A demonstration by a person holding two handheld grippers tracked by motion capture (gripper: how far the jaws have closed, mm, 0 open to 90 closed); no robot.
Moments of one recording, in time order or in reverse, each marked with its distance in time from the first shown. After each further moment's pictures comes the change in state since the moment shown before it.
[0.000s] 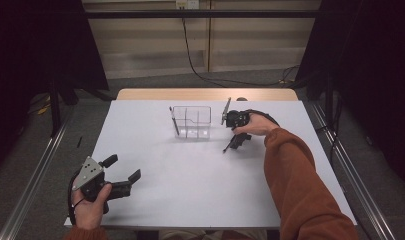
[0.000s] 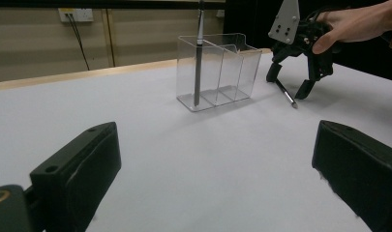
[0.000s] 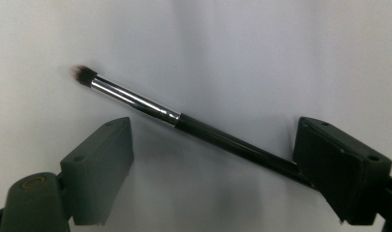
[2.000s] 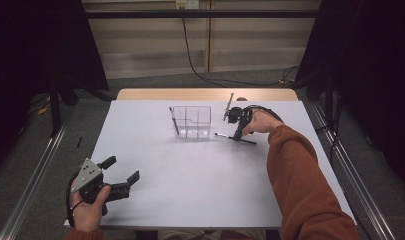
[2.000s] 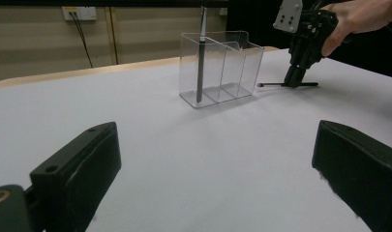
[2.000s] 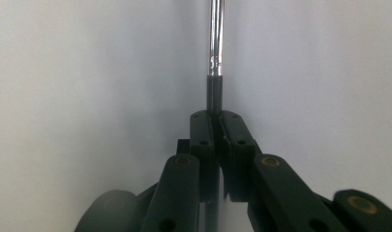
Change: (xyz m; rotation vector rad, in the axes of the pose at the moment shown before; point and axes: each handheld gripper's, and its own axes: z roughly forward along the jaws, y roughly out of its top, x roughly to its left) left arm 0.000 -0.002 -0.004 0.006 0.010 0.003; right arm -0.004 -0.003 -0.015 0.025 0.050 0.082
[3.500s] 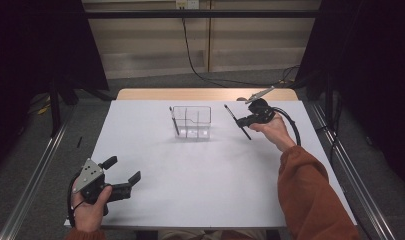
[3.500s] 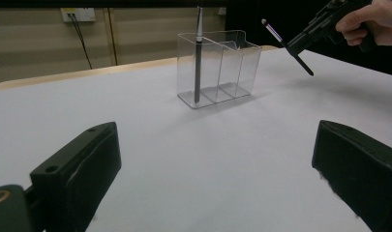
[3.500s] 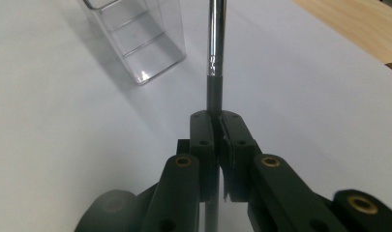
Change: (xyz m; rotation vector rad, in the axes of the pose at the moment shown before) left arm -0.003 0.000 0.000 -0.001 0.000 0.010; right arm 0.017 -0.058 -0.034 -0.596 -0.173 0.375
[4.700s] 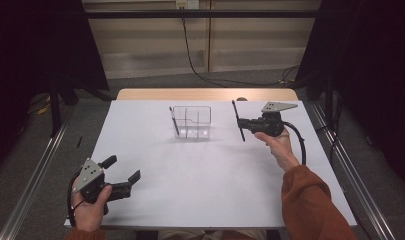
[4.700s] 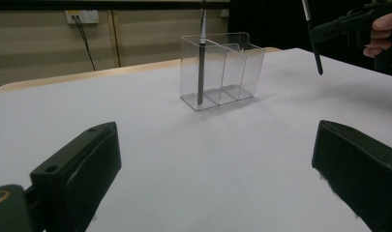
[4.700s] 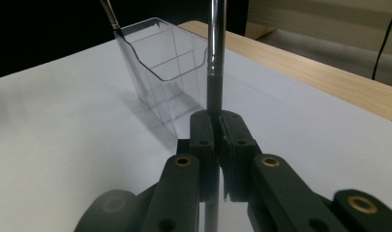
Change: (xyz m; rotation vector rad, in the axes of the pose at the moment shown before) left arm 0.000 0.001 0.001 -0.006 0.008 0.003; right arm 0.025 -0.039 -0.023 -0.413 0.050 0.042
